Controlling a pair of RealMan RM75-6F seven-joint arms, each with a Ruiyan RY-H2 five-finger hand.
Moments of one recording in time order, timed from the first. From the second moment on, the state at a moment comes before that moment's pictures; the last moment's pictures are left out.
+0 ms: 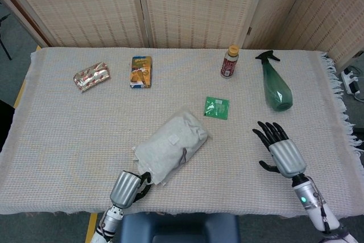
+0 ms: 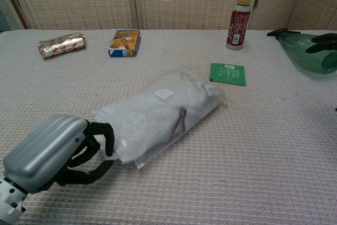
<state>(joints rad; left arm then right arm) -0.27 -1.97 0.06 -1.18 1.71 1.48 0.24 0.30 -1.30 0.11 -1.53 -1.58 1.20 -0.12</state>
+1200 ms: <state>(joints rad) -0.29 -1.94 0.01 -1.14 1.67 1.46 0.17 0.52 -1.99 0.23 -0.89 -1.42 1.21 0.05</state>
